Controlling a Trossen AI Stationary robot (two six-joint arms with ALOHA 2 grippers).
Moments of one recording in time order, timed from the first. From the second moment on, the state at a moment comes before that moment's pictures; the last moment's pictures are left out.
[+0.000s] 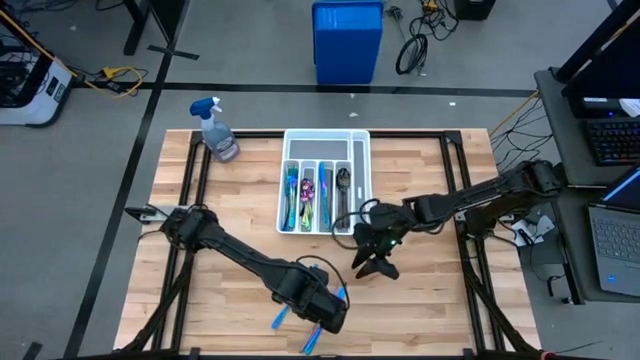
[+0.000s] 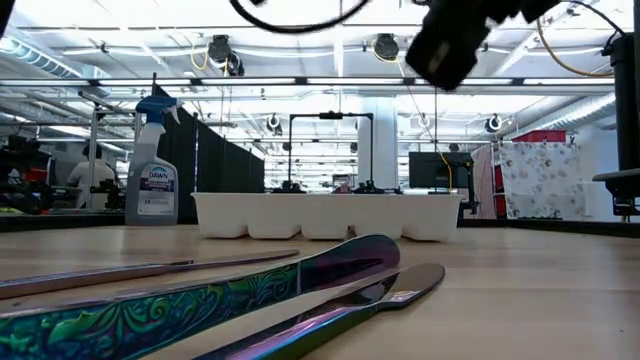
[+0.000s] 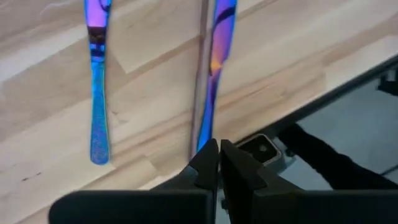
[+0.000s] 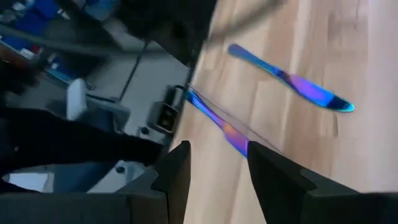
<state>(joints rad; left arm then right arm) -0.49 2.21 2.10 -1.18 0.12 -1.62 0.17 1.39 0.88 -0.07 -0.50 0.40</state>
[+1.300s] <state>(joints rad) -0.49 2.37 2.10 -1.14 0.12 -1.58 0.14 1.18 0.88 -0.03 -0.50 0.38</state>
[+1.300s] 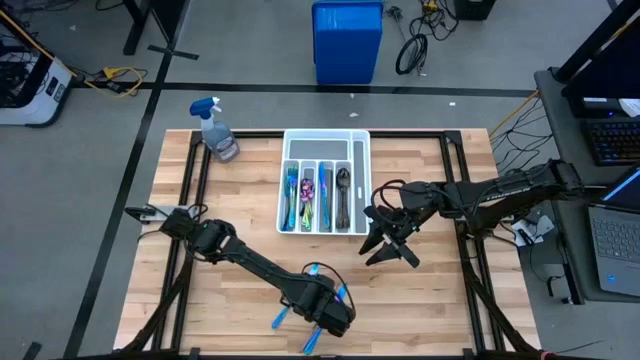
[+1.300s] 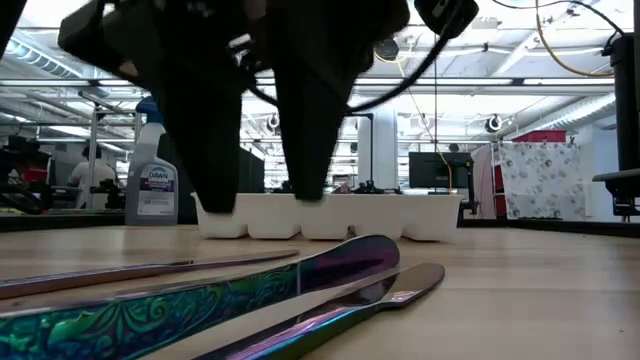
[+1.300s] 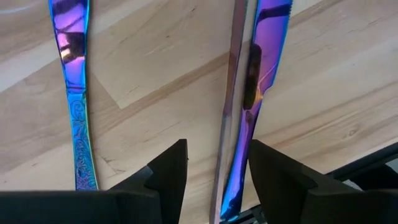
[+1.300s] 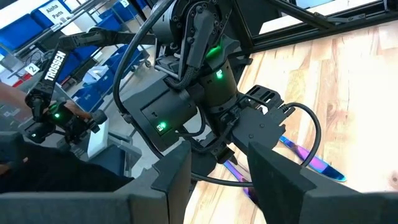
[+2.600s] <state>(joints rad) -0.49 2.37 1.98 -1.02 0.19 -1.55 0.14 1.18 0.88 -0.03 -0.50 0.37</state>
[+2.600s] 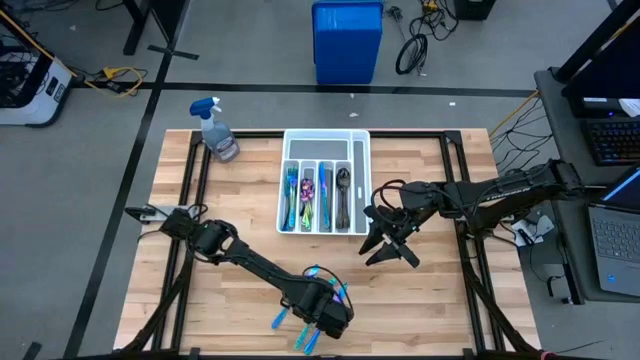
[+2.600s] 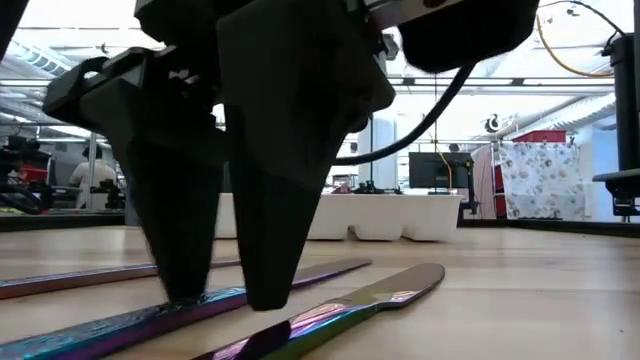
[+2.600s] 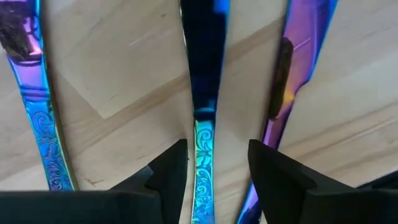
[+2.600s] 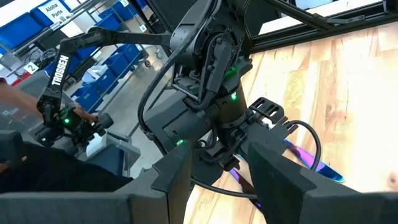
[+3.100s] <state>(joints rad) -0.47 2.43 1.98 -0.90 0.29 -1.48 0.12 1.18 0.88 -0.03 -0.49 0.38</state>
